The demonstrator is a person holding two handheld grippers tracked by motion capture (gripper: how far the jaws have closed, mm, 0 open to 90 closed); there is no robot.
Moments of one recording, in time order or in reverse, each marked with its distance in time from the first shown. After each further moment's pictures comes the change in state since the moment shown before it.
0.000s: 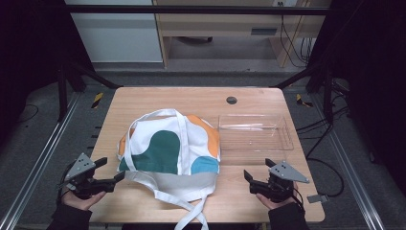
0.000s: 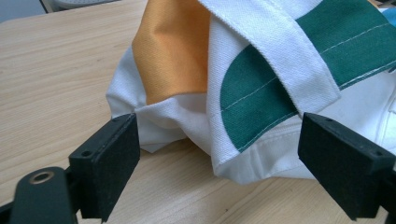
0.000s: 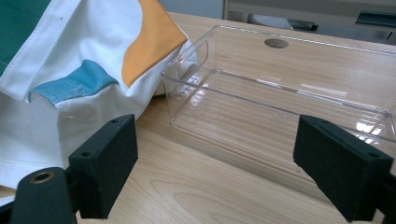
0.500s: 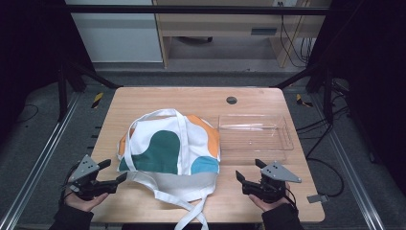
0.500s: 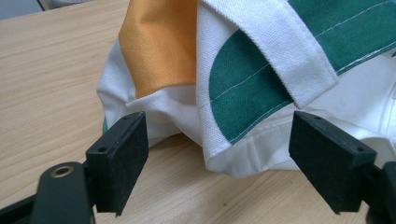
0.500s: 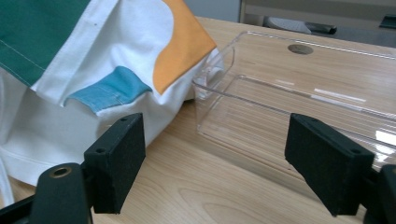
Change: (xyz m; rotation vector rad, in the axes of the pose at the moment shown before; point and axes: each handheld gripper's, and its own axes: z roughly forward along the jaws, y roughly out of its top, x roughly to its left) left arm -0.006 -0.003 0.004 0.023 0.006 0.034; right arm 0.020 0.007 0.006 -0.005 0.063 -0.014
